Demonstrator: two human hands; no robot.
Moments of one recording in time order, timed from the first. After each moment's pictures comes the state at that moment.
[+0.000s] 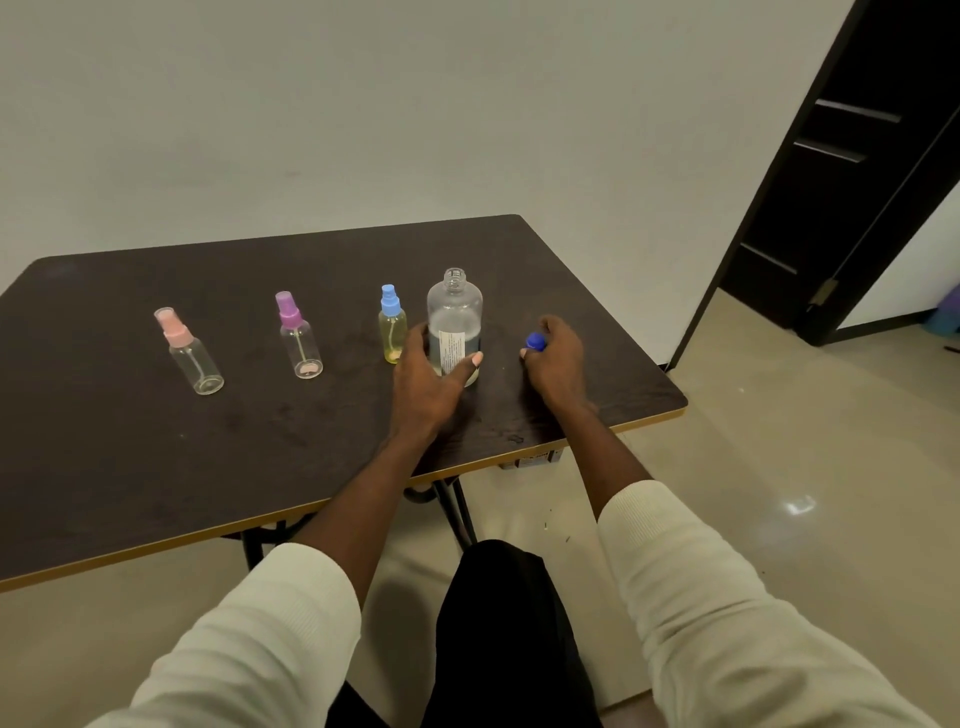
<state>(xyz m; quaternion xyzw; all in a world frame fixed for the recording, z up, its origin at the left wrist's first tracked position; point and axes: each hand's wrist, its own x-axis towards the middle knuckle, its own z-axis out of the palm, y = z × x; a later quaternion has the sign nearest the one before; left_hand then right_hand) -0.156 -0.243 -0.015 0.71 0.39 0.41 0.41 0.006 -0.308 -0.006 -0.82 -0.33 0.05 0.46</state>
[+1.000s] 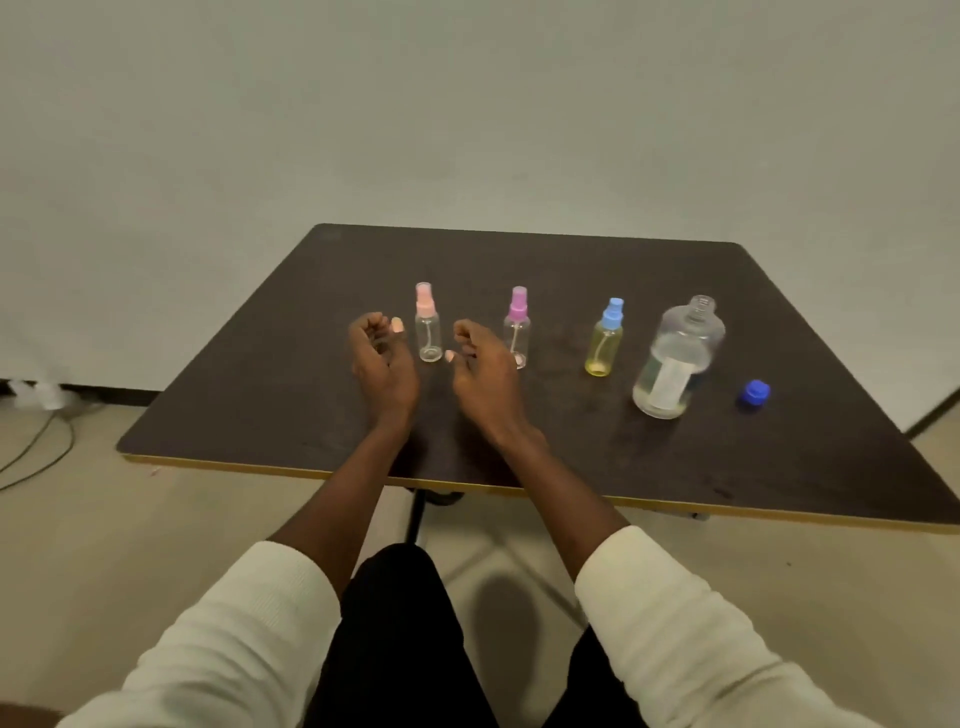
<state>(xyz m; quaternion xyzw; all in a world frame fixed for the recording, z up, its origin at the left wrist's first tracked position) -0.375 -0.160 -0.003 0.48 0.49 0.67 0.29 -0.268 -0.197 0.007 -0.57 -0.60 0.15 0.54</state>
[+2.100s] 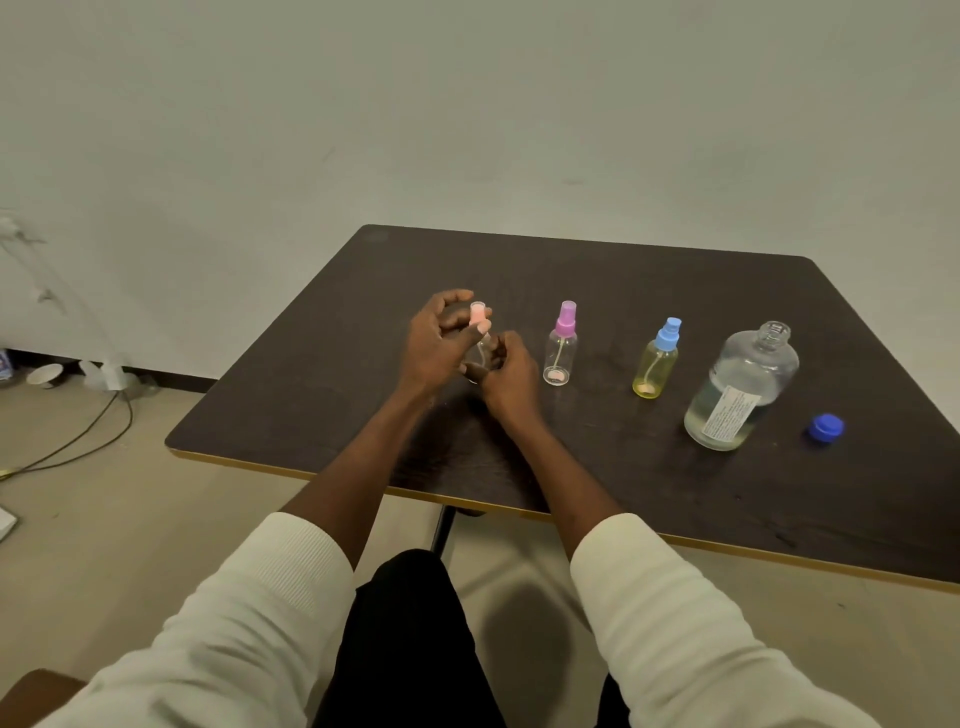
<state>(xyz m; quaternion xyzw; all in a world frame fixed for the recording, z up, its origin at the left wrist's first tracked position) -0.387 -0.113 0.018 0.62 0.40 0.54 0.41 -0.278 -0.145 -0.014 -0.61 -0.53 0.28 0.52</state>
